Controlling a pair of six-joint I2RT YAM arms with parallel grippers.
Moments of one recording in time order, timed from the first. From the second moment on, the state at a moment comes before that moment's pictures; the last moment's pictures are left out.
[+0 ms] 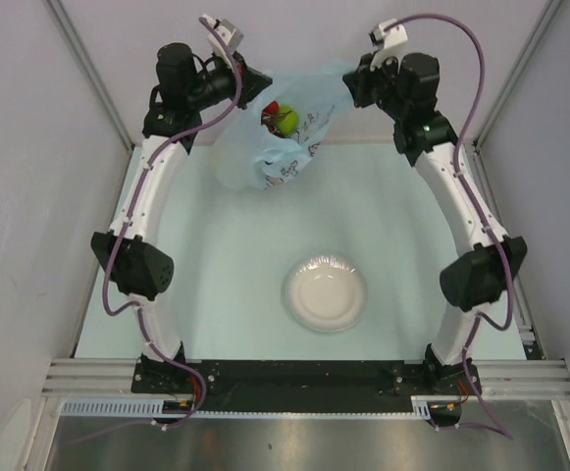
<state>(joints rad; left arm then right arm) -0.23 1.95 2.22 -0.24 0.70 -0.02 0.31 1.88 2.11 -0.20 -0.23 0.02</state>
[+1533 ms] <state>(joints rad) -0.63 1.68 1.23 -0.02 -0.09 0.00 0.35 1.54 1.42 -0.15 -0.33 0.27</state>
